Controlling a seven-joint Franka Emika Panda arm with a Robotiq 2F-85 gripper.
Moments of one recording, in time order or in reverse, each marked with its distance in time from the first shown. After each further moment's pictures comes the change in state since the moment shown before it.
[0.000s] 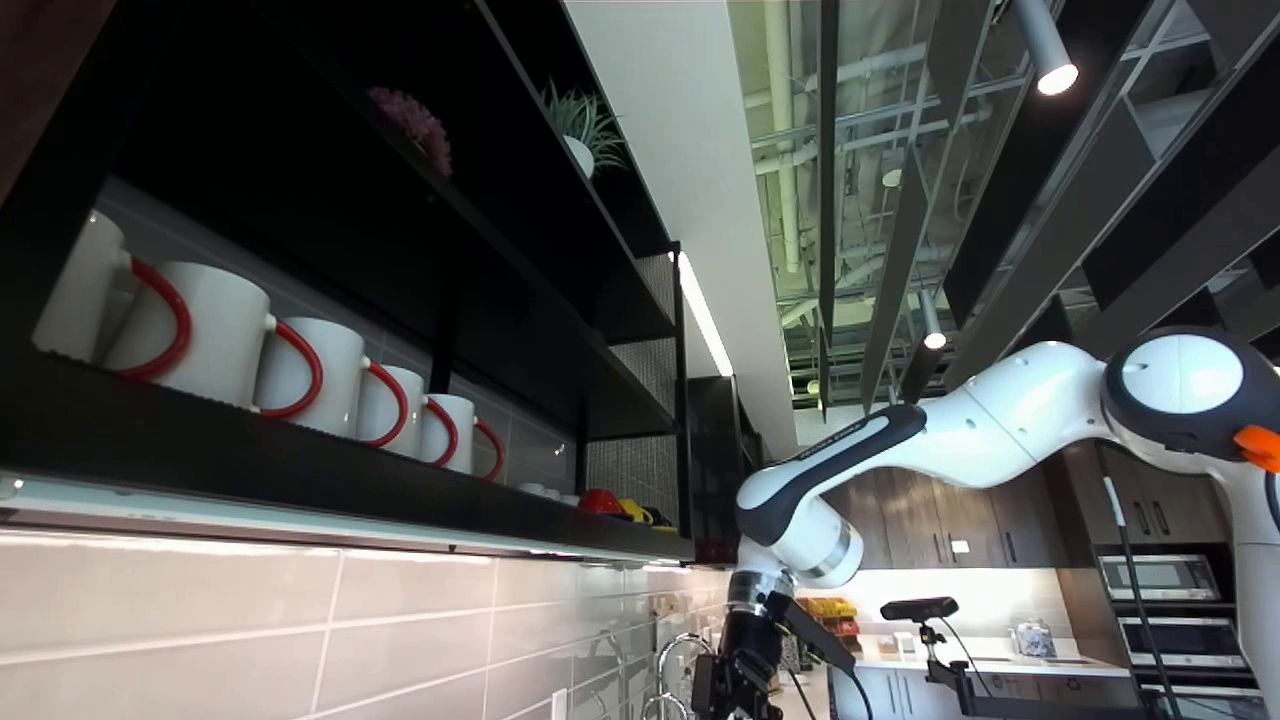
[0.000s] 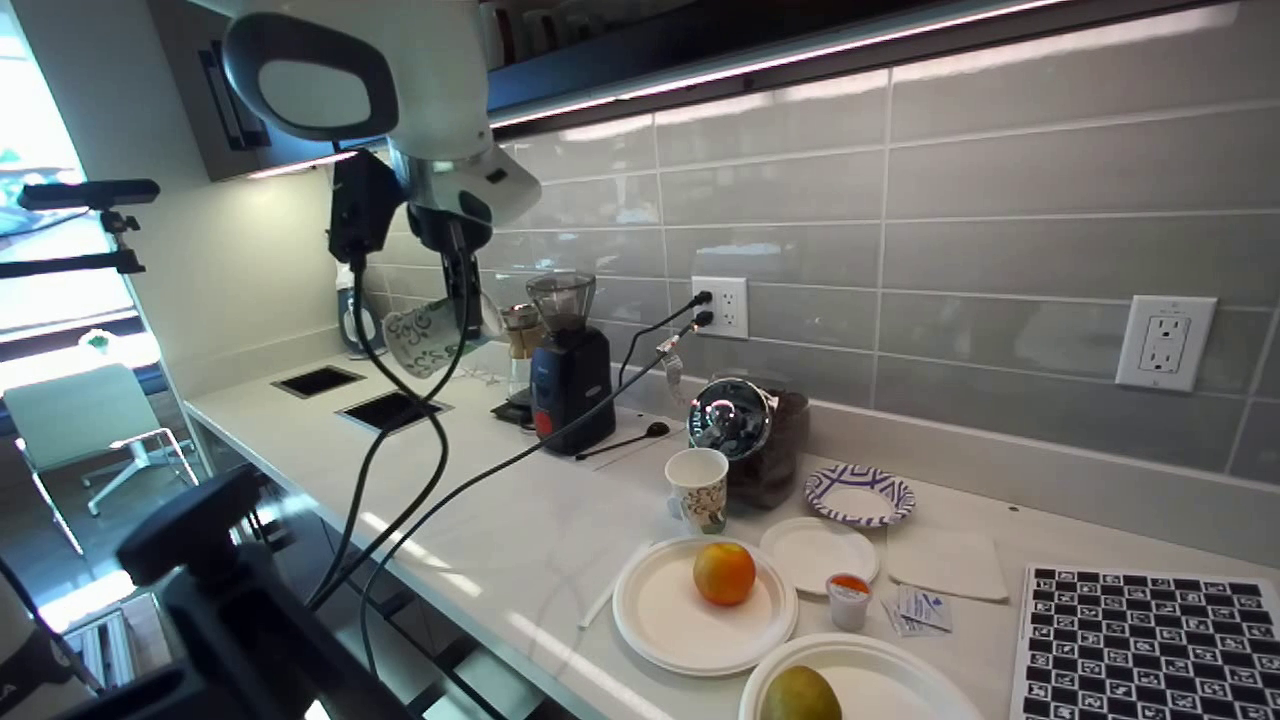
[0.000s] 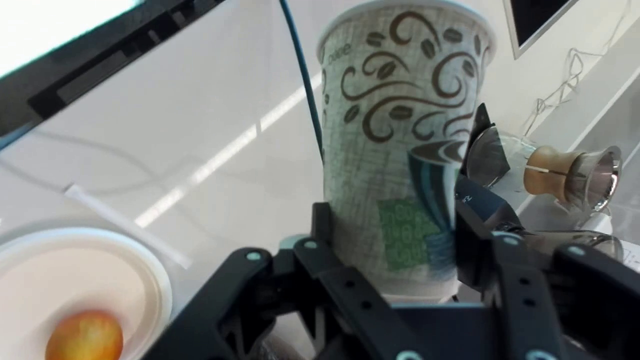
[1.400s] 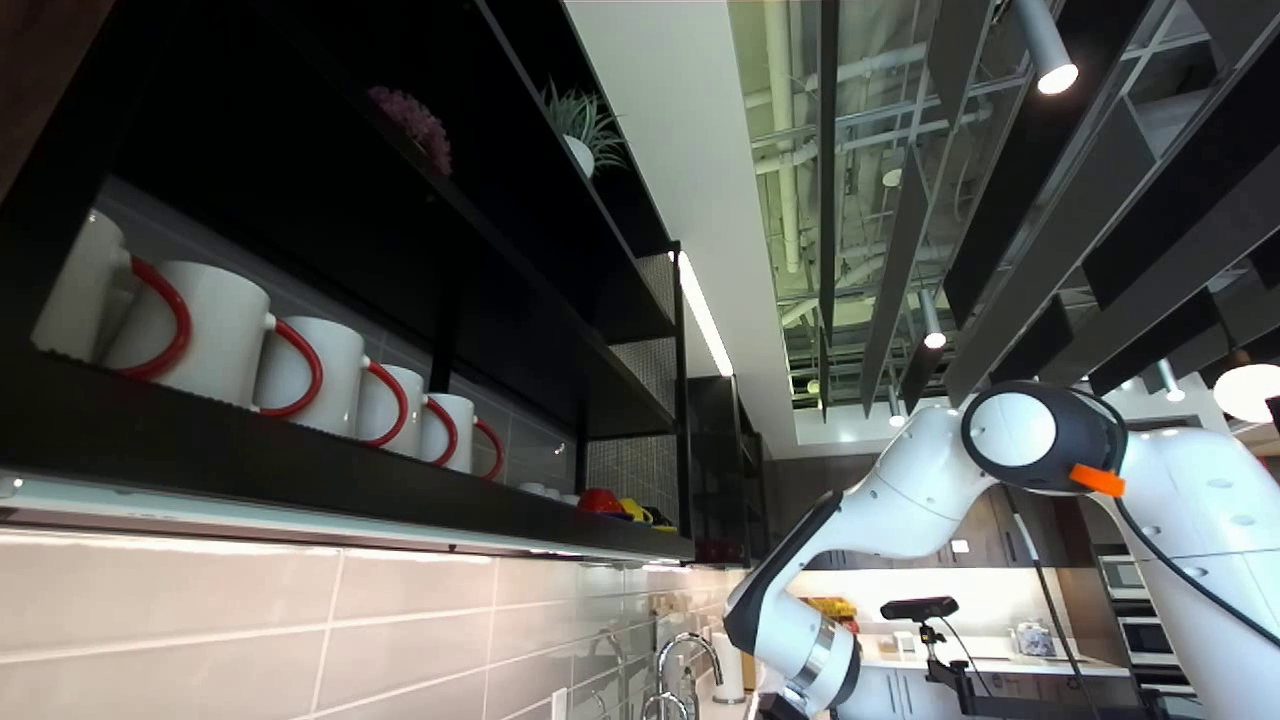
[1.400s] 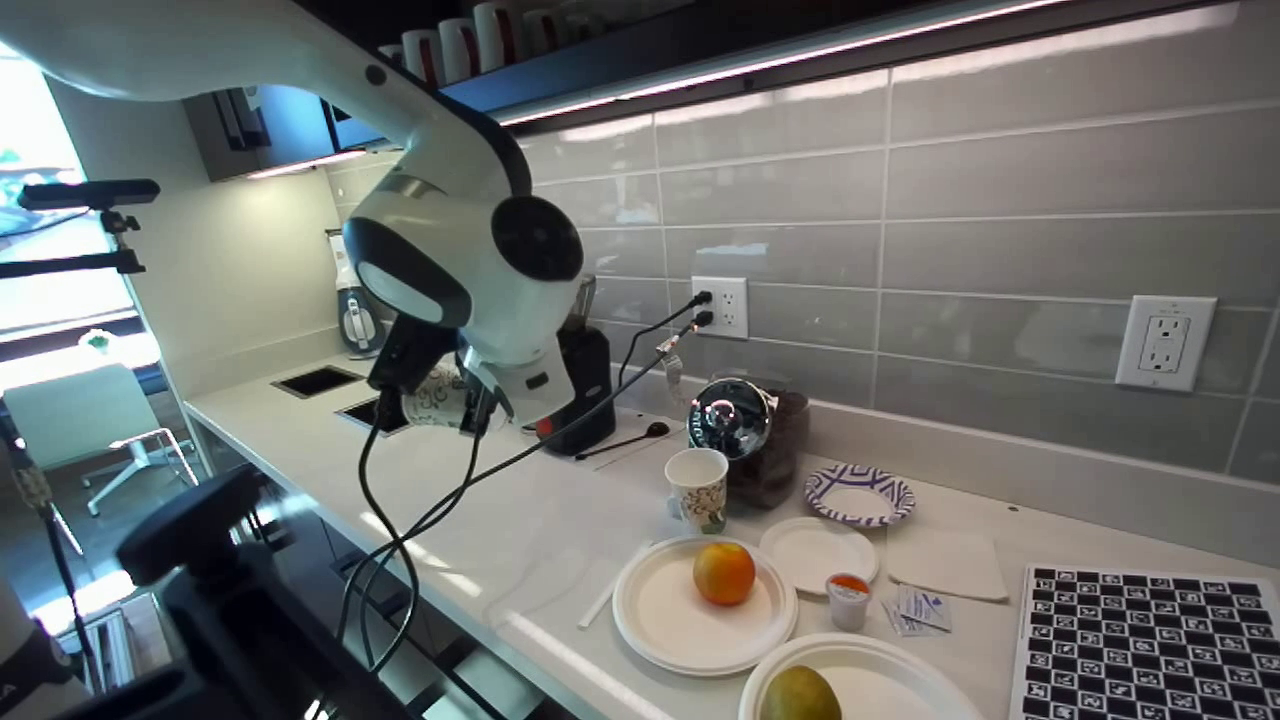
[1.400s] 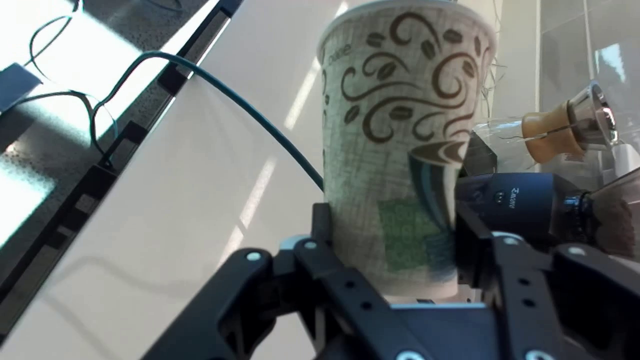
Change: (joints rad) arm -0.121 0.350 -0.027 -0.002 0.387 -0.144 -0.065
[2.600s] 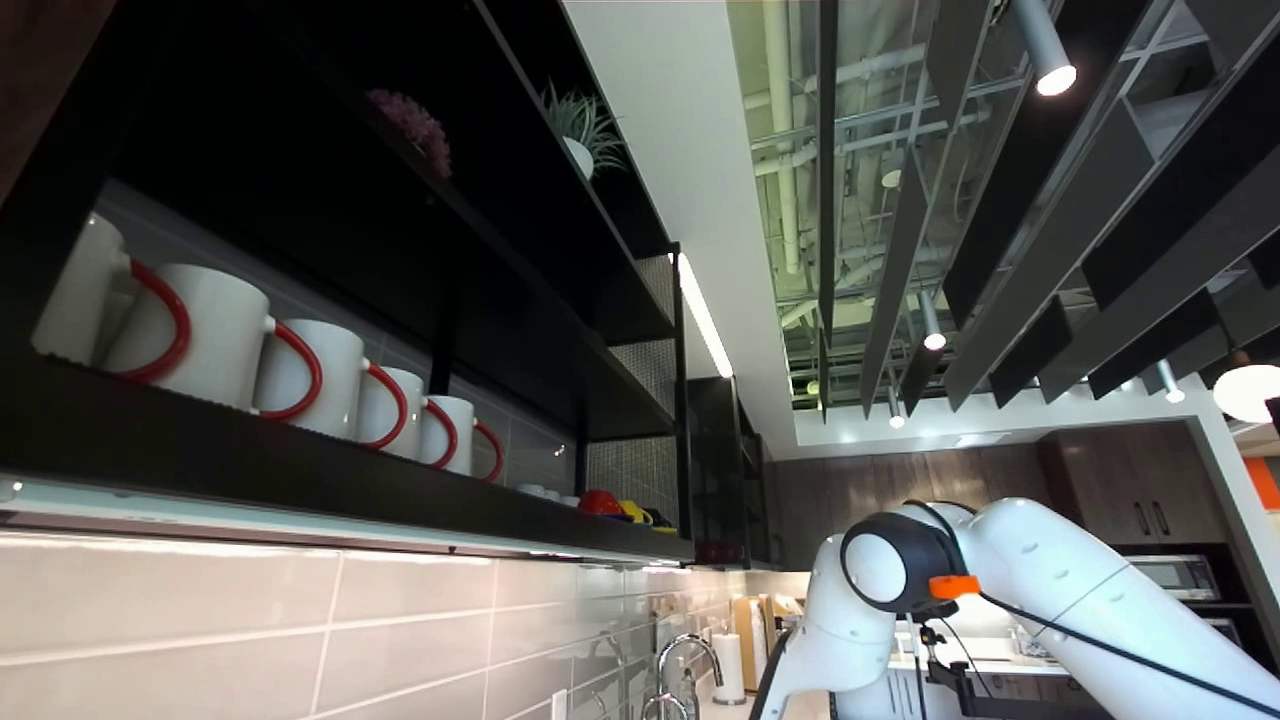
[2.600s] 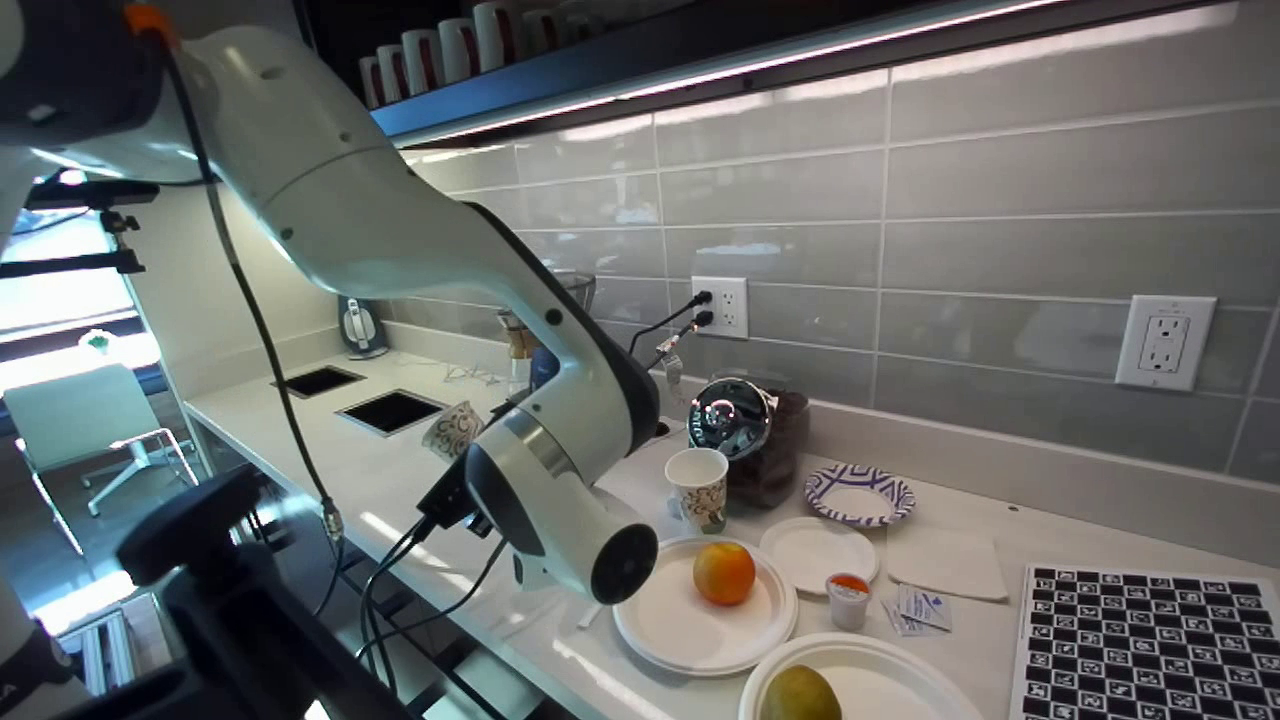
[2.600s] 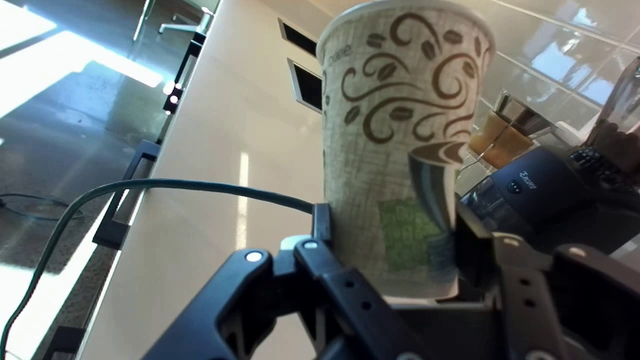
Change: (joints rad) arm -0.173 0.560 0.049 0.219 0.285 -0.437 -0.056
